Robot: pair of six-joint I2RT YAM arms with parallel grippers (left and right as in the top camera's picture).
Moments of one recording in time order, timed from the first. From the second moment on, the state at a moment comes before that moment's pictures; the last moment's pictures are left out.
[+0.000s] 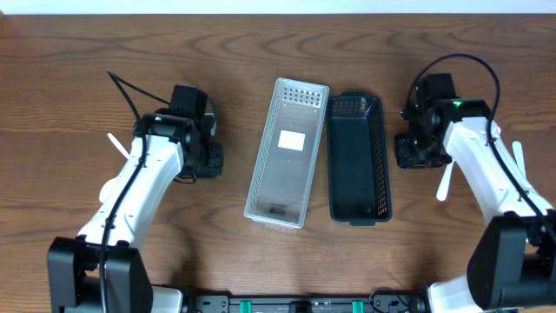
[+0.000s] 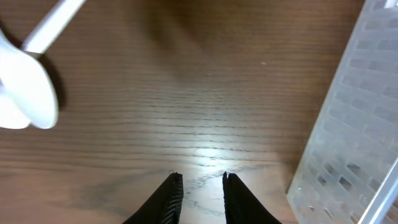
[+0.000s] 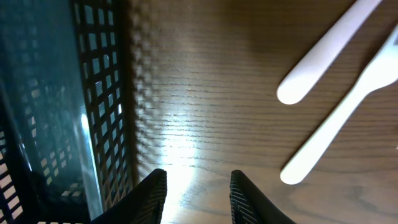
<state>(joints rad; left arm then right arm) -0.17 1.57 1.12 -1.00 0.07 -0.15 0.06 1.67 1.21 -1.03 0.01 0.05</state>
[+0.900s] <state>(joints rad) -0.40 1.66 1.12 -0.99 0.12 -0.15 0.06 1.75 1.21 -1.00 -0.15 0.02</state>
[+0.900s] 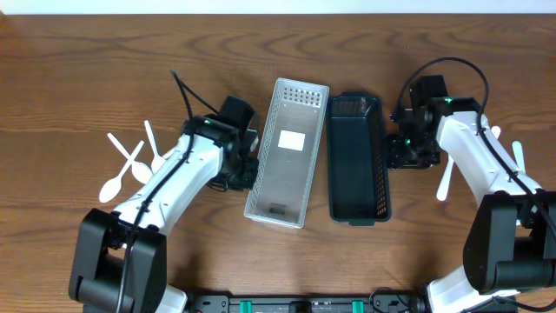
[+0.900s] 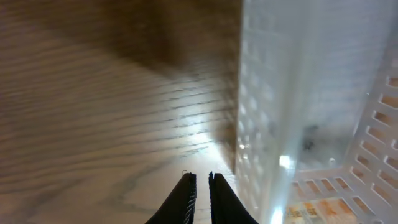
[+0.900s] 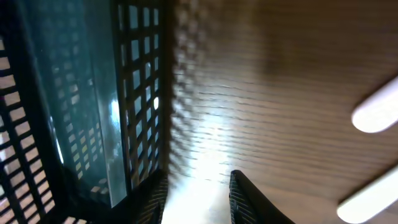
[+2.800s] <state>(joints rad) -0.08 1.12 1.17 -0.95 -0.13 -0.15 -0.22 1.84 1.71 -1.05 -0.02 0.21</state>
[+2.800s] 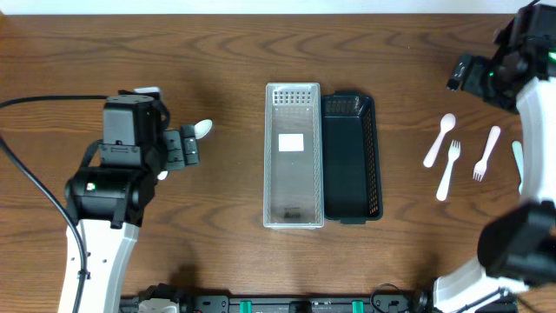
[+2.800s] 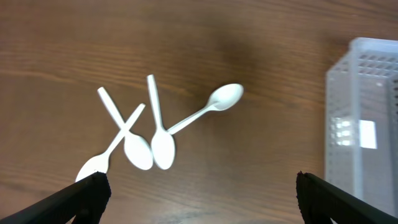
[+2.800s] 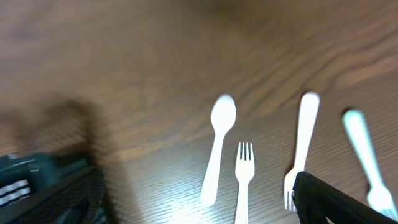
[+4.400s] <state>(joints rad) 0.04 1.35 1.17 -0.93 0.02 -0.04 -0.24 2.26 1.72 -0.97 0.02 0.30</state>
